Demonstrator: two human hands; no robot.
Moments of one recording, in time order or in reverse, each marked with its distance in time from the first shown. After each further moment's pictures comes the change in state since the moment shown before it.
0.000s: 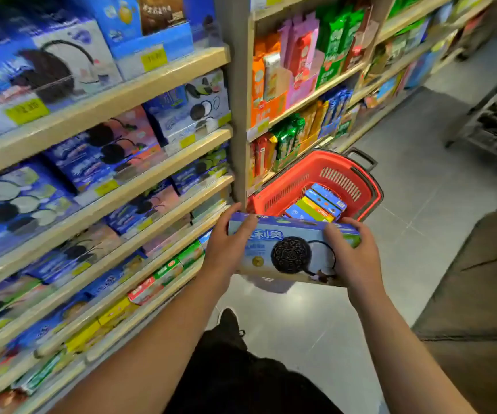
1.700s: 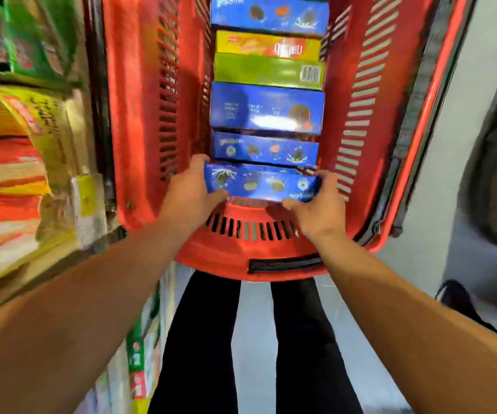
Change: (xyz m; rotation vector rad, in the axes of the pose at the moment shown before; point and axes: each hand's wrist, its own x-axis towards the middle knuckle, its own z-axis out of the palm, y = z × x) left_hand 0.584 -0.269 0.204 1.361 -0.787 0.058; right_hand 0.433 0.389 0.144 -0.223 0.296 0.718
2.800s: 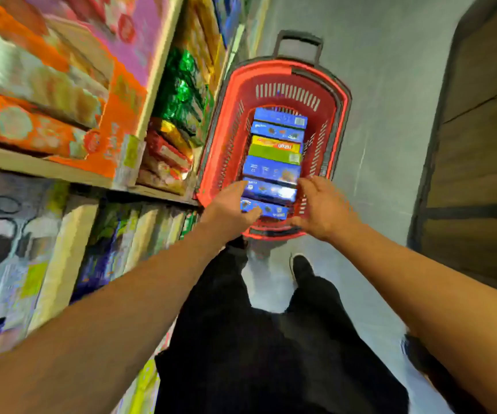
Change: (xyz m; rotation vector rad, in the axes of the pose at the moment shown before) left_hand -0.278 0.156 -0.123 -0.062 0.119 0.175; right_hand -0.214 -0.116 -0.221 -0.757 -0.124 -0.791
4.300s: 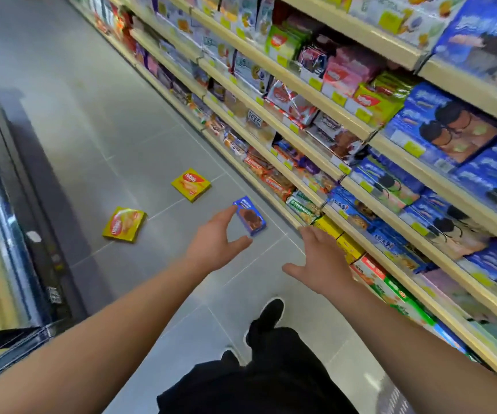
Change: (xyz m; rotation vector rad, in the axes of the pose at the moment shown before) left_hand -0.818 0.057 0.497 -0.784 1.476 -1.423; right_hand -0.659 -0.216 0.264 -0.785 -0.582 -1.823
